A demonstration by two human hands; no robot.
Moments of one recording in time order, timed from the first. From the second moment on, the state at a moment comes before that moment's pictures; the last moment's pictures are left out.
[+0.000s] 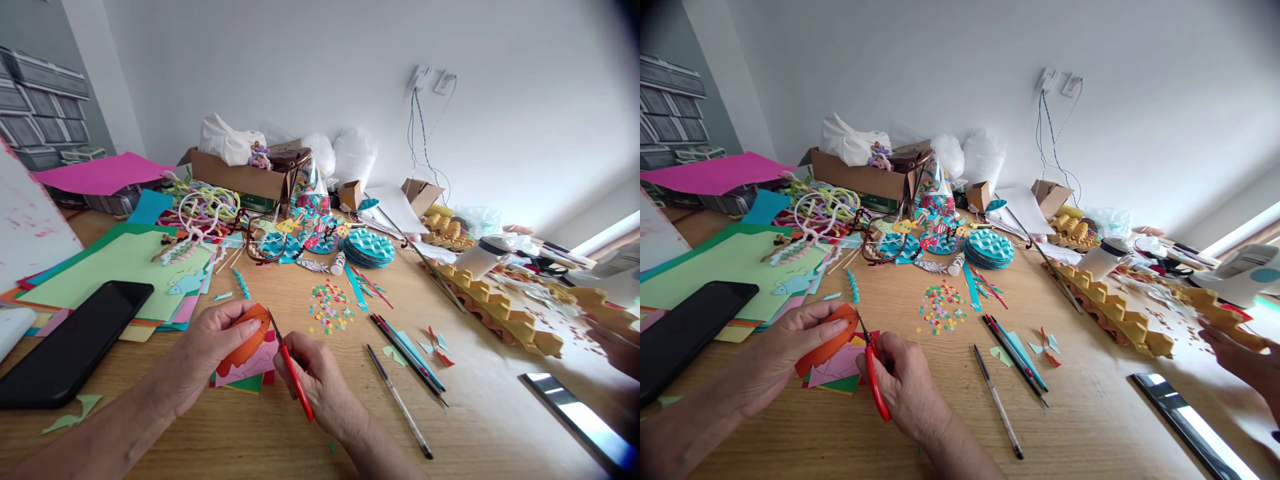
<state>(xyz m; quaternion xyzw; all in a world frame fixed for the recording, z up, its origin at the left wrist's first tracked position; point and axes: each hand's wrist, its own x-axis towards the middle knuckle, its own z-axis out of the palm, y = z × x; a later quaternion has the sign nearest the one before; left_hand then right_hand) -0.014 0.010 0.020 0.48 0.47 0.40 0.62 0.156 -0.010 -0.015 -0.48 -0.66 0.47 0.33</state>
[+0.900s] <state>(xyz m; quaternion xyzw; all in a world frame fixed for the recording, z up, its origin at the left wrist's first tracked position) -0.028 0.025 0.012 0.52 0.47 0.36 0.62 0.161 -0.006 -0.012 -0.48 -0.72 0.39 0.30</state>
